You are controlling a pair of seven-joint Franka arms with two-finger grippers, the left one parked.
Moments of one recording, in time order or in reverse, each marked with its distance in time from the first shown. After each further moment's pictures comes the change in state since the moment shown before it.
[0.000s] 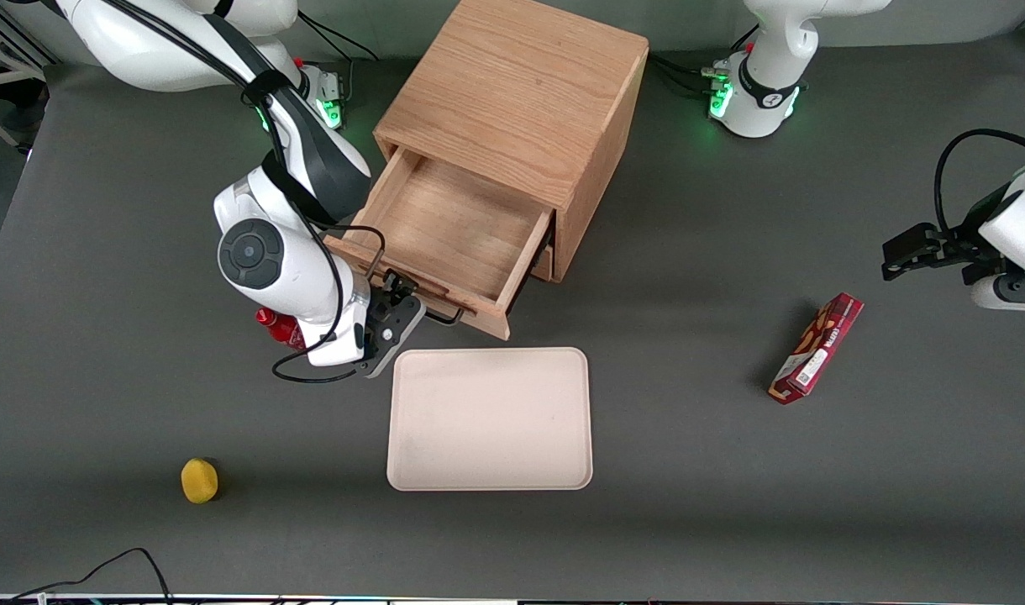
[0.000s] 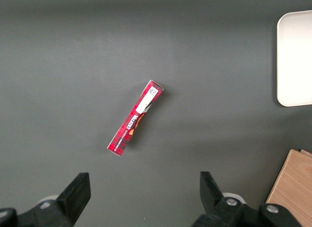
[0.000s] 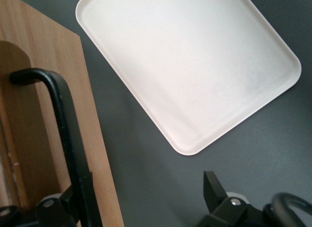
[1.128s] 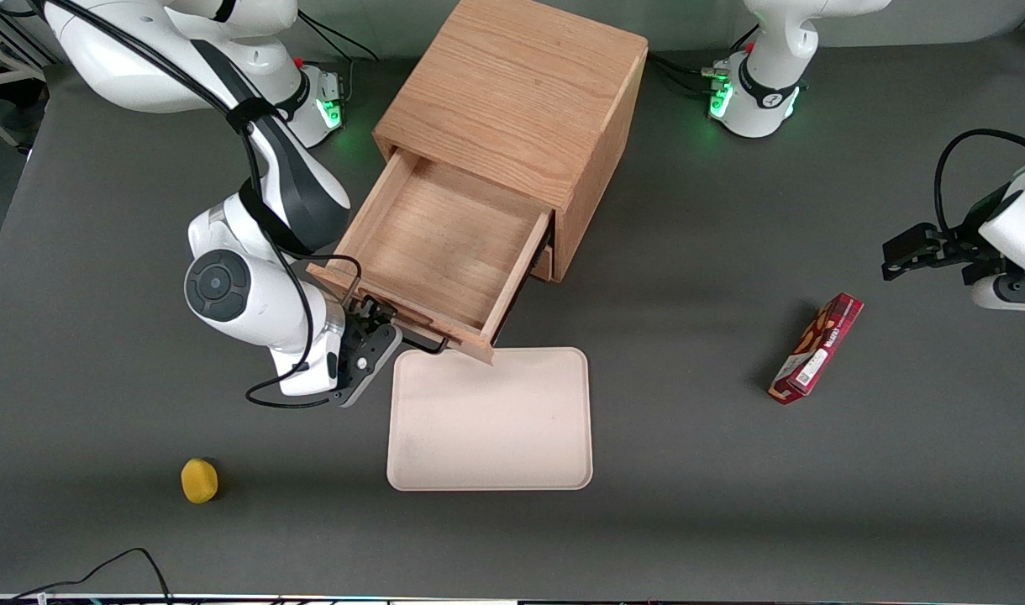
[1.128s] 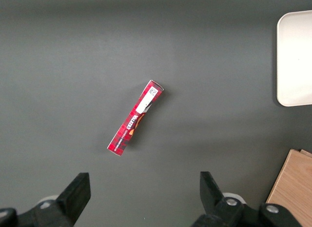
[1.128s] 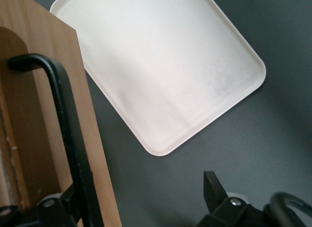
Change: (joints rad) arm 0.001 0.057 -0.052 0.091 -0.019 -0.018 -0.056
